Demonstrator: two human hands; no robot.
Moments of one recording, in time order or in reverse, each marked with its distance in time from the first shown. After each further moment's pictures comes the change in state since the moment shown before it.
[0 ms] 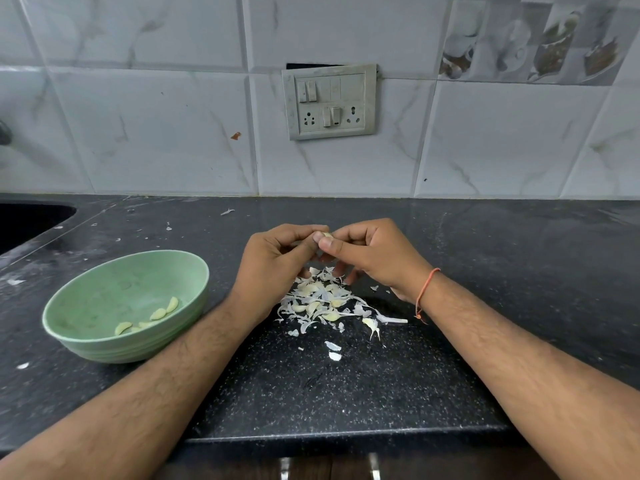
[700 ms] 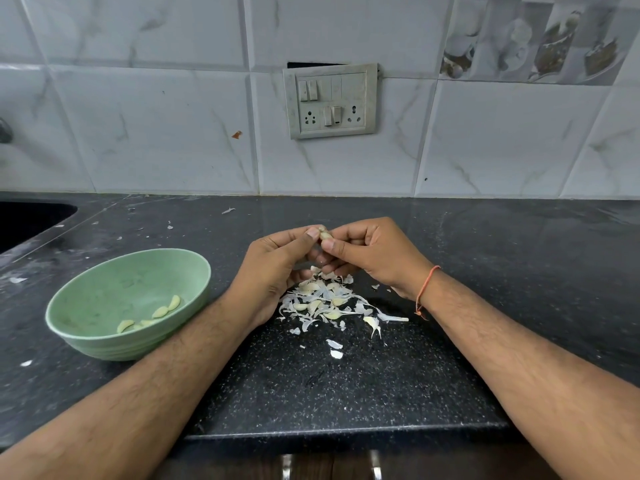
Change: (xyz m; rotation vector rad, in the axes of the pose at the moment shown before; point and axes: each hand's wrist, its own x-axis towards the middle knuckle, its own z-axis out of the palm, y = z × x) left_hand -0.002 0.007 0.002 -0.342 -0.007 -0.341; right_hand 0.005 0.007 -0.002 0.080 -0.084 -0.041
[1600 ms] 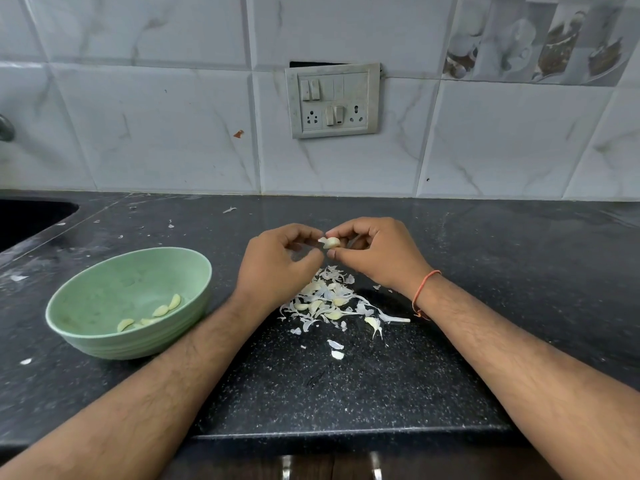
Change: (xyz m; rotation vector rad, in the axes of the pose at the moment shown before) left_hand 0.003 0.000 -0.003 0.854 0.168 0.373; right_hand 0.005 0.009 -0.004 -0.487 0.251 -0.122
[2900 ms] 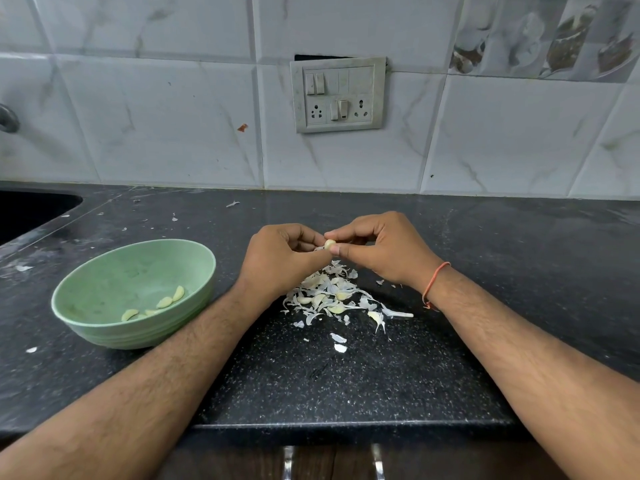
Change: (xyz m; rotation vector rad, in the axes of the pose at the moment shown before) left_hand -0.001 0.000 -0.002 -0.202 -0.096 -0.141; right_hand 0.000 0.000 -0.007 0.020 -0.126 -0.116
